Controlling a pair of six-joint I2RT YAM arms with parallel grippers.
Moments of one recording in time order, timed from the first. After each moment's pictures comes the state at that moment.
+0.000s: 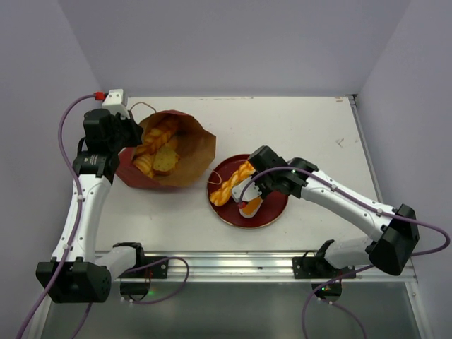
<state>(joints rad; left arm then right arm) 0.02 1.10 1.13 -0.44 0.15 -0.14 0.84 1.33 1.15 -0.88 0.25 -1.39</state>
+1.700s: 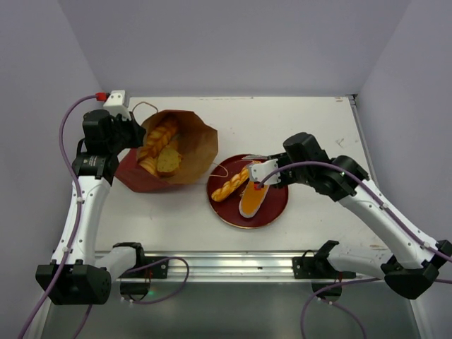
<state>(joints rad) 0.02 1.08 1.13 -0.45 0.21 -0.14 0.75 1.11 1.30 -1.03 0.18 -1.17</state>
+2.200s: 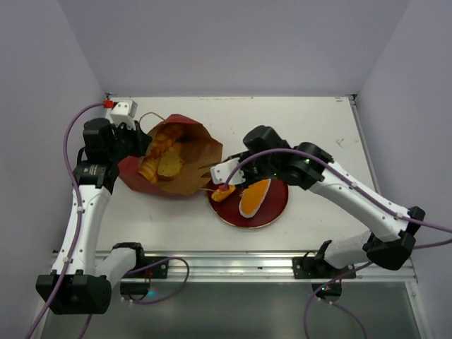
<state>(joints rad) 0.02 1.02 1.06 -0.45 0.34 -0.06 0.92 1.35 1.58 -1.04 0.04 -1.05</state>
